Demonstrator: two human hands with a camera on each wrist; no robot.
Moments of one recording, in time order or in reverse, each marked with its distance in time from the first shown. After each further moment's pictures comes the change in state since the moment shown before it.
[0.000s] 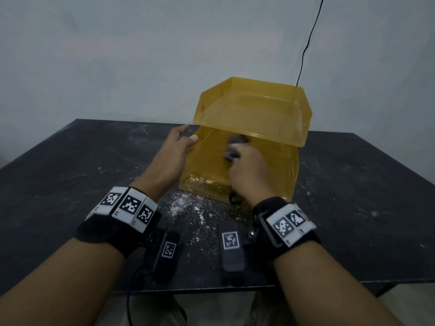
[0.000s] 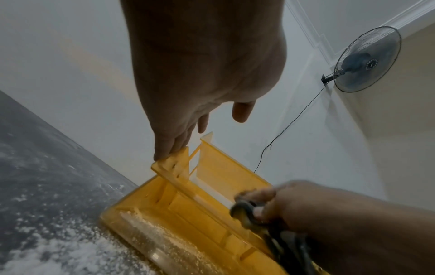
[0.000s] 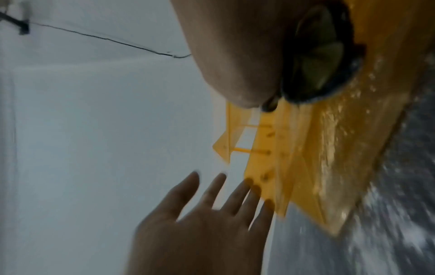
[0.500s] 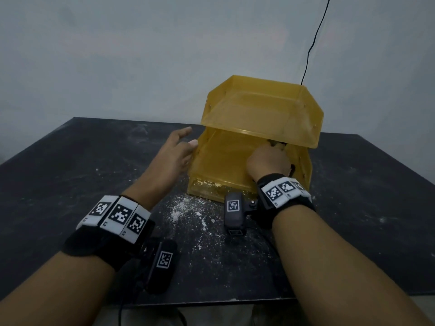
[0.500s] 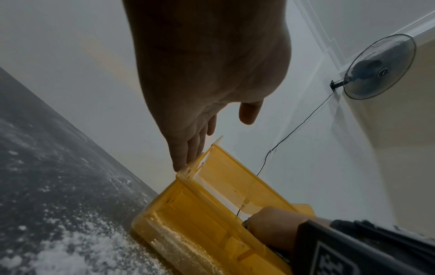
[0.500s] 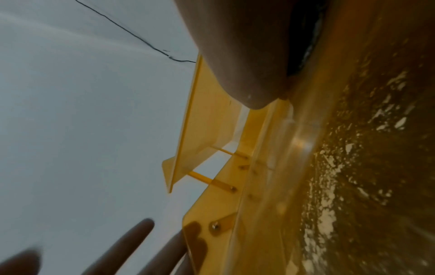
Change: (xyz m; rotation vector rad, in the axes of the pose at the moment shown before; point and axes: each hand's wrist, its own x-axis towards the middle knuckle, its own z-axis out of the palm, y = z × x) left_hand 0.018 -0.017 -0.007 -0.131 -0.007 -0.069; right_hand 0.080 0.042 0.009 -0.498 0.034 0.381
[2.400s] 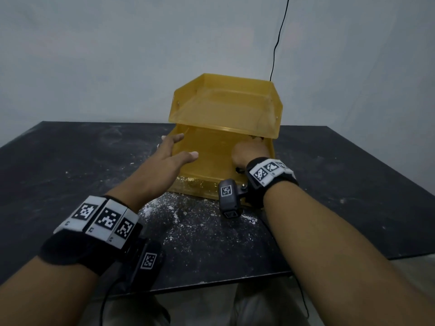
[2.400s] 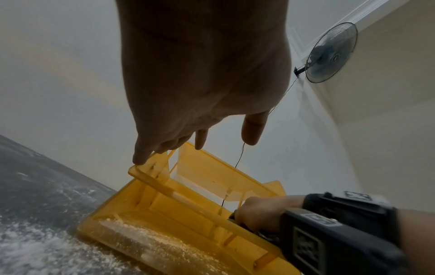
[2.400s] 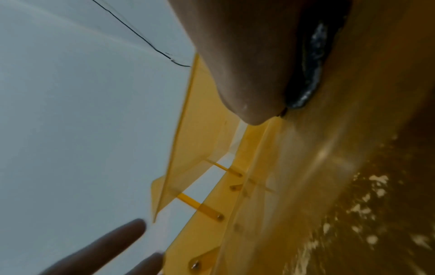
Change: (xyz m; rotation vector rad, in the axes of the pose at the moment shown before) left_hand -0.038 0.018 0.038 0.422 -0.120 0.044; right_hand -0.010 0.027 -0.041 -0.230 -0.157 -0.193
